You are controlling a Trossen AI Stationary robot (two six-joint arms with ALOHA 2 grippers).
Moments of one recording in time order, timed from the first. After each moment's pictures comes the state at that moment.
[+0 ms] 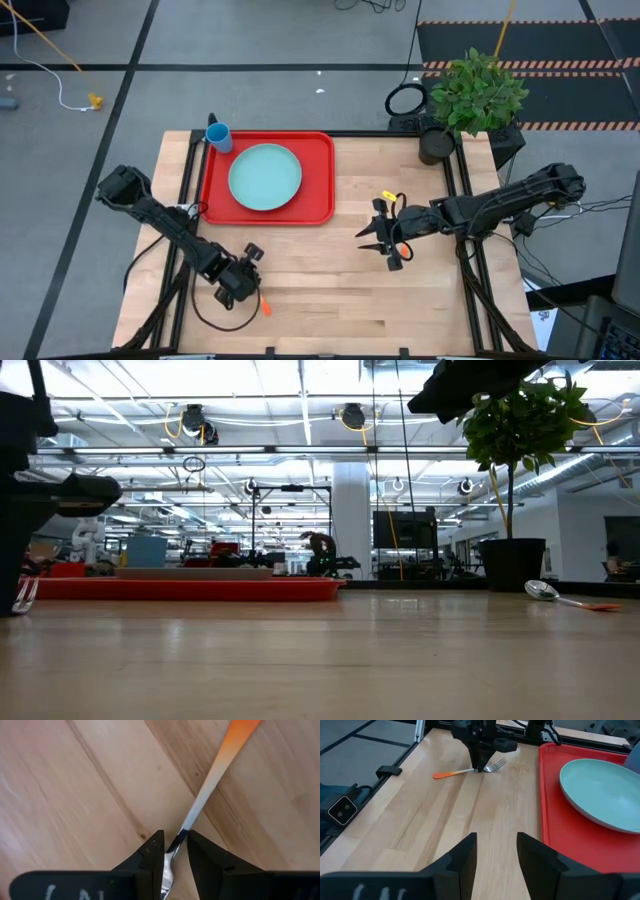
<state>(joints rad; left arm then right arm) -0.66 1.52 0.69 -0.45 -0.16 -0.02 0.24 1.16 0.75 -0.10 0.06 -0.01</state>
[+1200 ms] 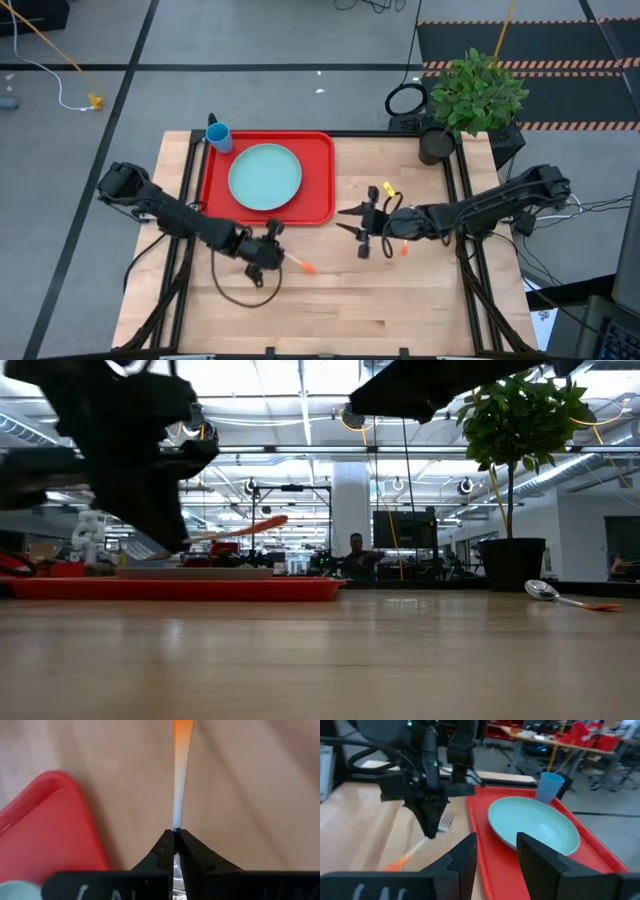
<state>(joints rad) -0.39 1.48 0.77 -0.34 -0.30 0.26 0.24 1.35 0.73 0.37 0.45 -0.02</state>
